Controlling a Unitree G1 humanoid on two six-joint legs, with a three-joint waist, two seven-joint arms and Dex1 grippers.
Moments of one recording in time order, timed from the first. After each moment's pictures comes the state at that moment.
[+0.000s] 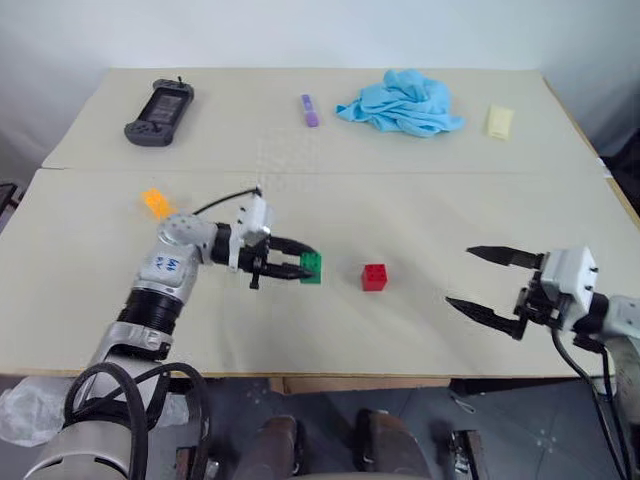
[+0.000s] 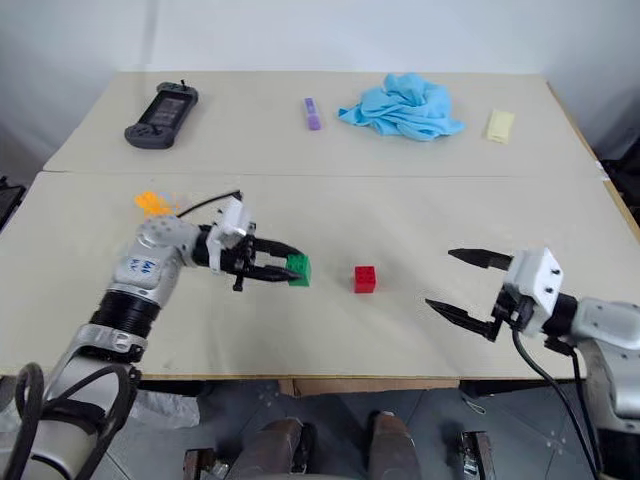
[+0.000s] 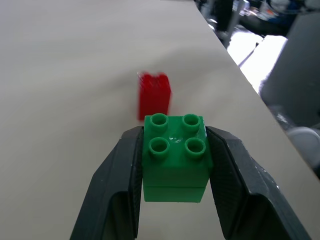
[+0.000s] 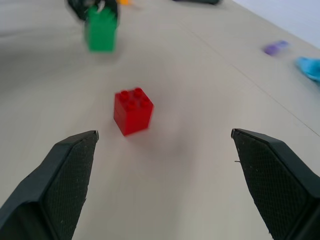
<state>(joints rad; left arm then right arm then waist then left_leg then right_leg) -0.79 0.50 -0.22 0.57 -0.32 0.01 -1.44 0.04 -0.77 -0.38 -0.26 0.49 0.11 1.13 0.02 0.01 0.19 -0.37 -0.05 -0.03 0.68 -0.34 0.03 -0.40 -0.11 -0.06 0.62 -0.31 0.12</state>
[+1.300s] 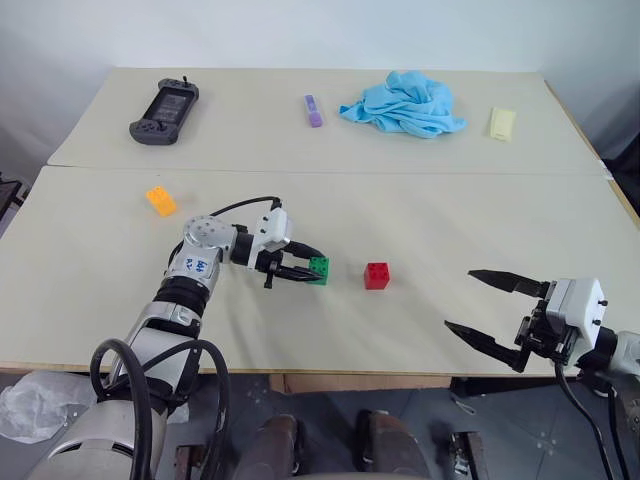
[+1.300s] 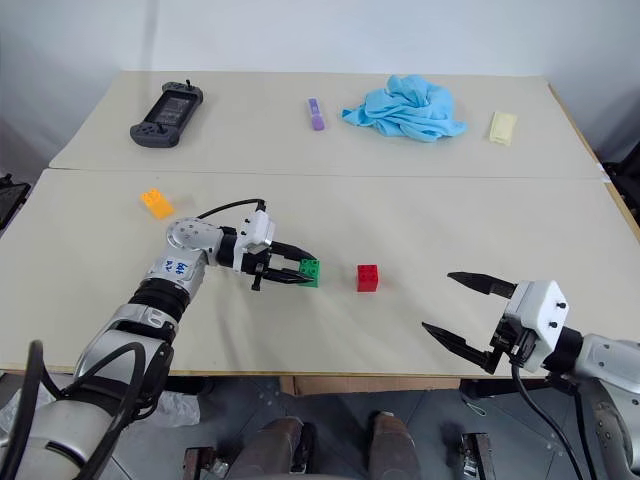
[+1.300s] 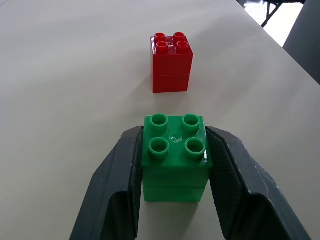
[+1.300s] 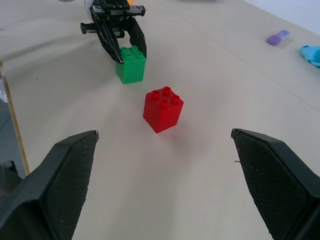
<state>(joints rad) -0.93 0.37 -0.16 0.94 -0.14 -0.25 -1.42 0.20 -0.74 -0.39 -0.42 0.54 0.14 1.05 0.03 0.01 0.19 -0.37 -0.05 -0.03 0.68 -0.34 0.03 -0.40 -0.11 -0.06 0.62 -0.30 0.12</state>
